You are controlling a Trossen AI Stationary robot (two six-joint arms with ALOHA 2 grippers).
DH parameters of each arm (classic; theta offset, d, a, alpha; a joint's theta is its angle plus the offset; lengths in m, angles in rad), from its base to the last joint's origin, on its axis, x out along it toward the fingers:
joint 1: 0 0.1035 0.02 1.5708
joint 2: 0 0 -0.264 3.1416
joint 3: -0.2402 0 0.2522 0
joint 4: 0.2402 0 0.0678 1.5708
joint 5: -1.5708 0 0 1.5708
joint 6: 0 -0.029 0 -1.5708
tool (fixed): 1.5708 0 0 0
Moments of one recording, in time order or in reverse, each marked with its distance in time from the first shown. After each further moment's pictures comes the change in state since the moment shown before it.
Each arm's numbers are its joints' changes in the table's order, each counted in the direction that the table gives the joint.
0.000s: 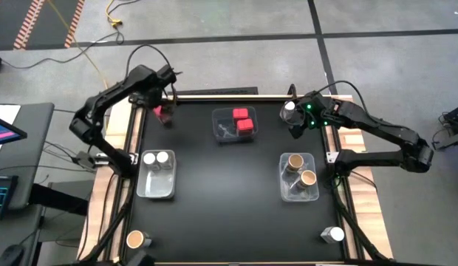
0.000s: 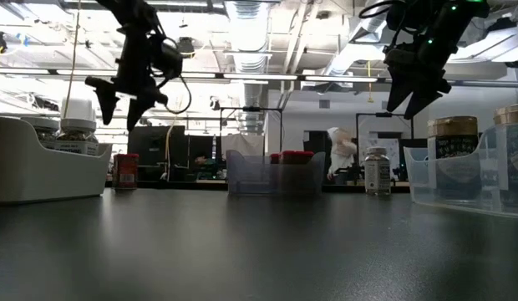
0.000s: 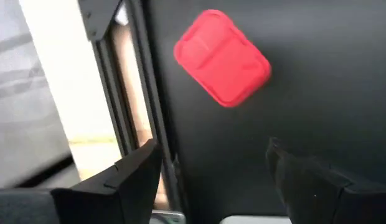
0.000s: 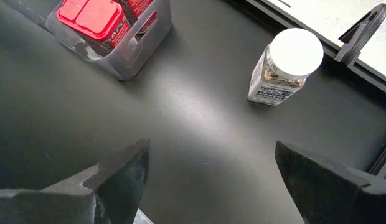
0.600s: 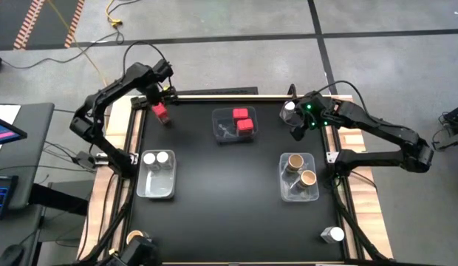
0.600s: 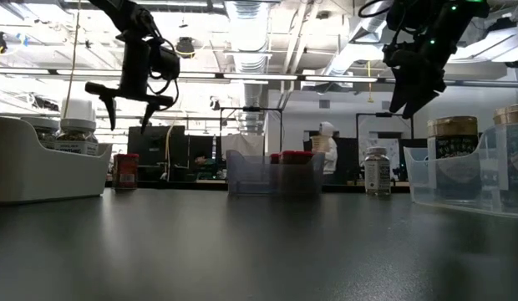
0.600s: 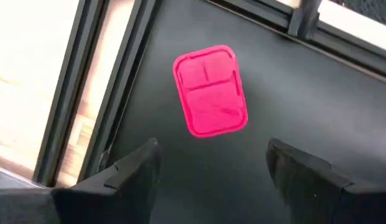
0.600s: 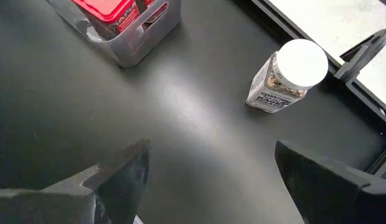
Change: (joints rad) left arm 0.063 -0.008 0.000 -0.124 -0.071 0.460; right arm 0.001 0.000 0.000 0.005 0.004 0.144
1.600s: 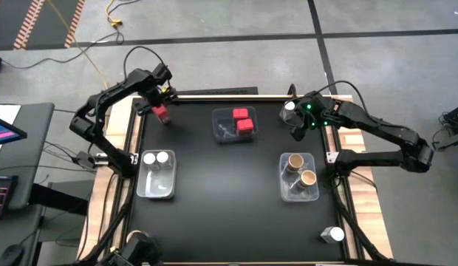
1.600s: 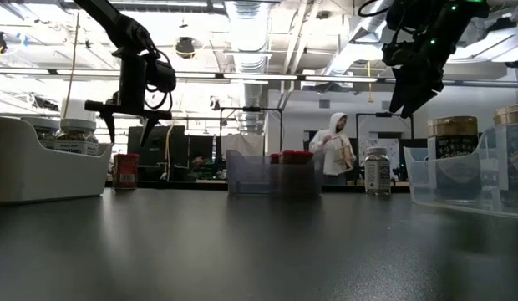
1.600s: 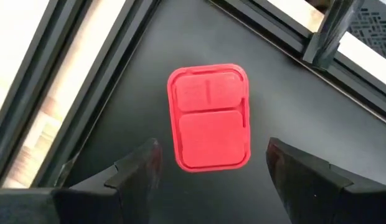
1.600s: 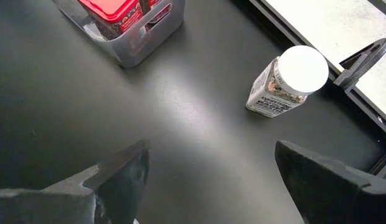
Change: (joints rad) left arm 0.038 -0.002 0.135 -0.186 -0.008 0.106; right arm 0.000 0.000 0.000 -0.007 0.001 0.028
